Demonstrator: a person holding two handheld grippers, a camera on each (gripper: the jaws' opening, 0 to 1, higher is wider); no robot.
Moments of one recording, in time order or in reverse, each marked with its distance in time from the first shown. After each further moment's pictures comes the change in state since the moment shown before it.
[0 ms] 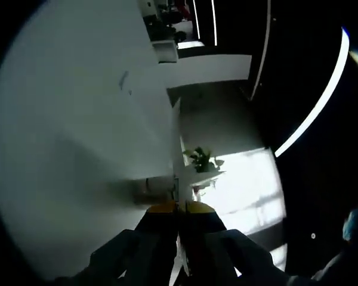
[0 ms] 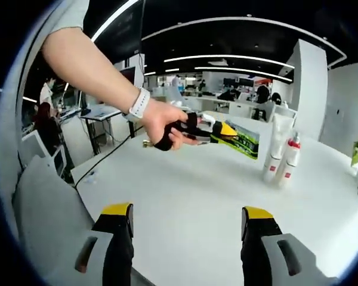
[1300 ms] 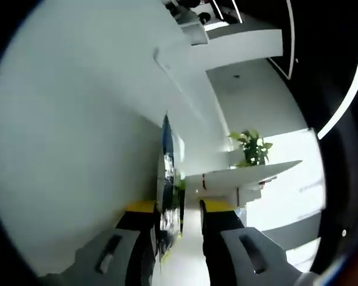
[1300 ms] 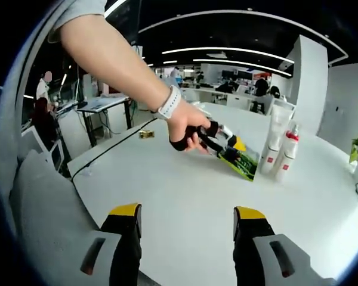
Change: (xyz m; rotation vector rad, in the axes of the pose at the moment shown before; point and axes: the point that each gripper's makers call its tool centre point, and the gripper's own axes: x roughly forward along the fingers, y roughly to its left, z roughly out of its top) left arm 0.040 0.071 -0.010 0.091 0.130 0.334; right arm 0.000 -0.006 -0.011 0.005 0.057 -0.018
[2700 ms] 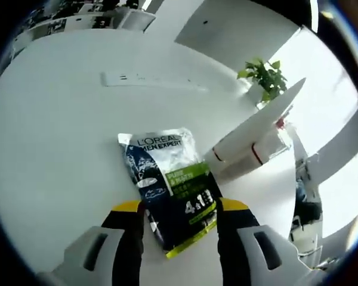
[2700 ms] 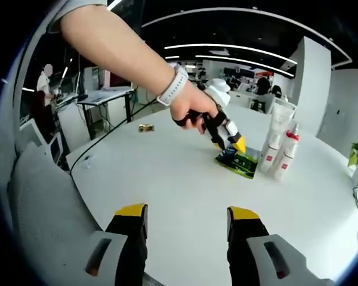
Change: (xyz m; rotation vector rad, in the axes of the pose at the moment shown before) left arm -0.005 0.019 0.010 0.595 0.183 0.292; right arm 0.000 -0.002 -0.007 -0.033 0.035 -0.006
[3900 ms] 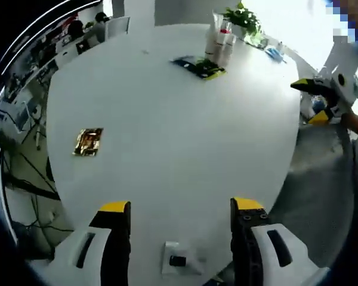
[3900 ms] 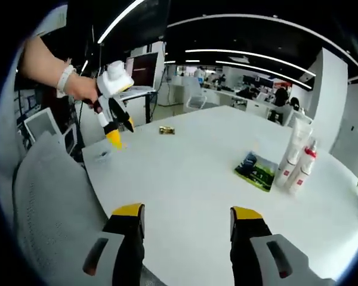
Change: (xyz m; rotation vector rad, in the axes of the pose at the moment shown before) left arm -0.276 0.110 -0.245 0.438 0.254 0.275; right arm 0.000 0.030 0.010 -0.100 -0.032 0.111
